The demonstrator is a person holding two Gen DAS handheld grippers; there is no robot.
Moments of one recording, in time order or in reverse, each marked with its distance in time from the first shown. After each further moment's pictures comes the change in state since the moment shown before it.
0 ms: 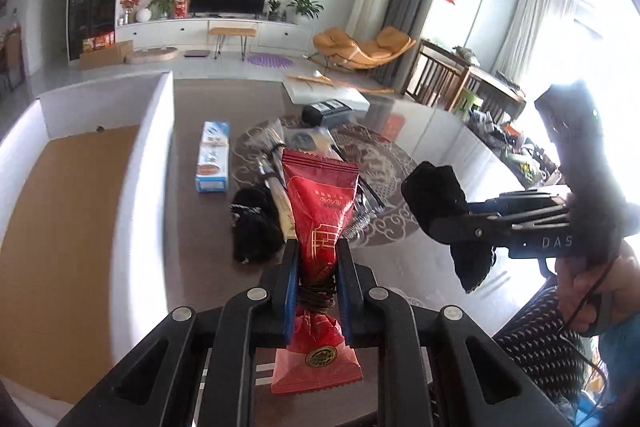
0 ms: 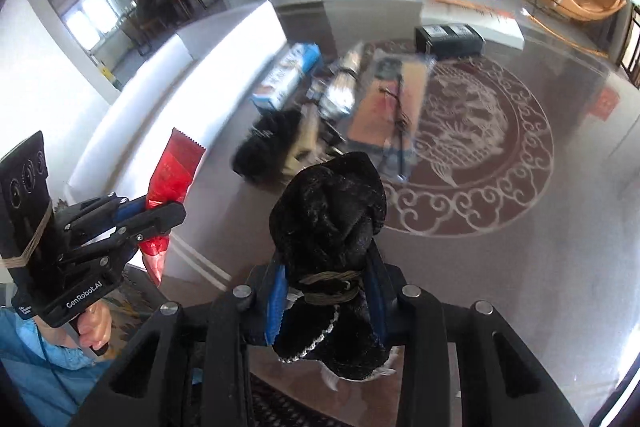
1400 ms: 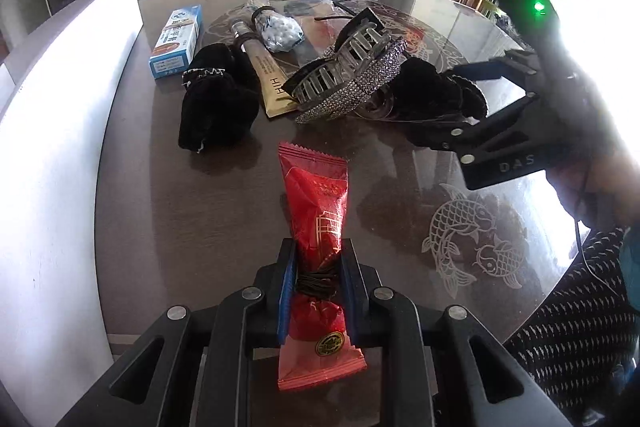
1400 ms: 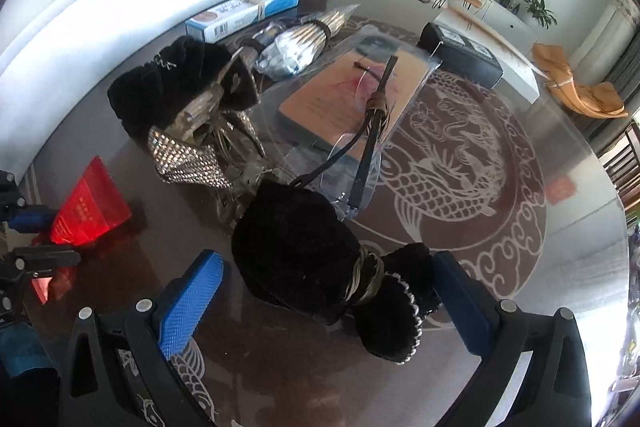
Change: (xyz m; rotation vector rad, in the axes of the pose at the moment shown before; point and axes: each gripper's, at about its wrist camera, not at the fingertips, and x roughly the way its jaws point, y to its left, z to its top) left arm 0.107 -0.032 -0.077 0.096 0.322 0.103; right arm 0.122 -0.042 -0.005 -0.300 0.076 -0.306
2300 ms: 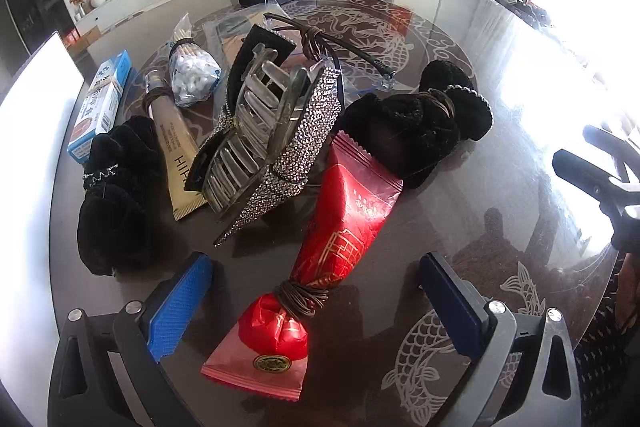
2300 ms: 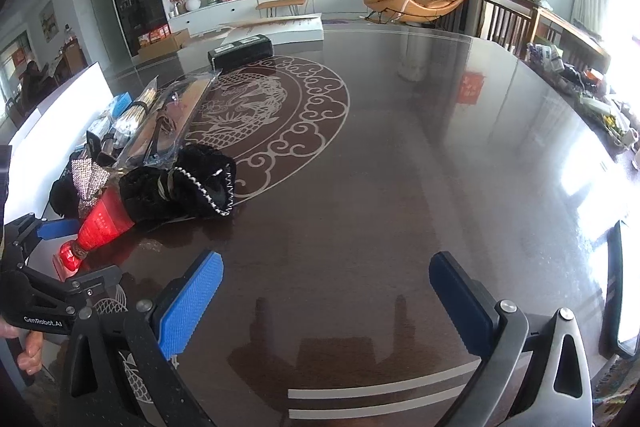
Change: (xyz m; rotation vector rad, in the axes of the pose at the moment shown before) left arm 0.058 -0.053 0.062 0.132 0.030 0.053; right arm -0.075 -0.084 -0.125 0.599 -0.171 -0.179
